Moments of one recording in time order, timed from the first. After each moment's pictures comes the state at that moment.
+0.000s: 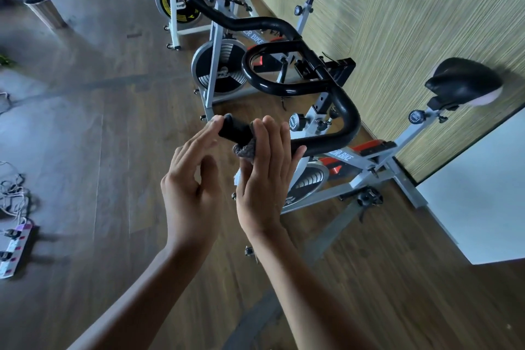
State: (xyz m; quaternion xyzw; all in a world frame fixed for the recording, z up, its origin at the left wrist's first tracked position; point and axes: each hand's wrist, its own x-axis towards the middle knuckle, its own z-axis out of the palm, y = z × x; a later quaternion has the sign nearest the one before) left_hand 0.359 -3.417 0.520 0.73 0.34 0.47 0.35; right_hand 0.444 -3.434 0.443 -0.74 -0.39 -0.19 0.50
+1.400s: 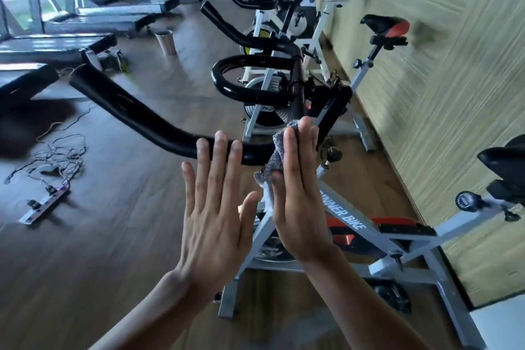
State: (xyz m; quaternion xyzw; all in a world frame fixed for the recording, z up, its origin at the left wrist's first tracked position) left_hand 0.532 -3.500 0.391 0.82 0.42 0.40 -0.07; right_hand 0.672 -3.499 0.377 -0.48 -0.67 -0.07 0.56
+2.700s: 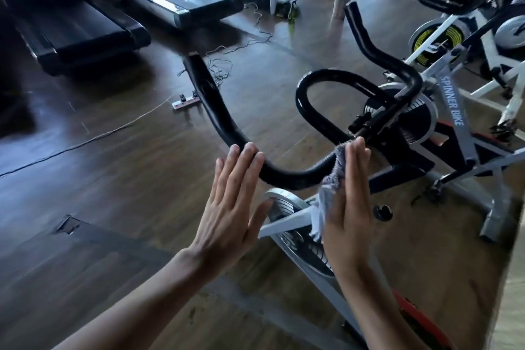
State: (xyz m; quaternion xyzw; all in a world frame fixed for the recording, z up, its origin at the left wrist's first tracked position) left_hand 0.599 -3.539 0.419 0.68 0.63 0.35 -0.12; right_hand 0.773 -3.466 0.428 -0.36 -0.73 0.25 0.52
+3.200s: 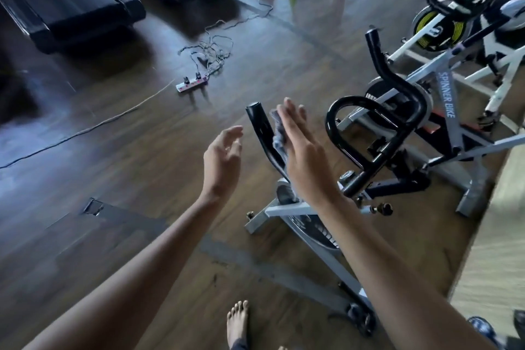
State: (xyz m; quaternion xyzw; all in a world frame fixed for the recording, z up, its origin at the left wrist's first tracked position) left_hand 0.485 -3.511 0.545 0.36 0.74 0.52 0.22; right_hand 0.631 -3.450 0.566 -0.36 -0.84 0.25 0.33
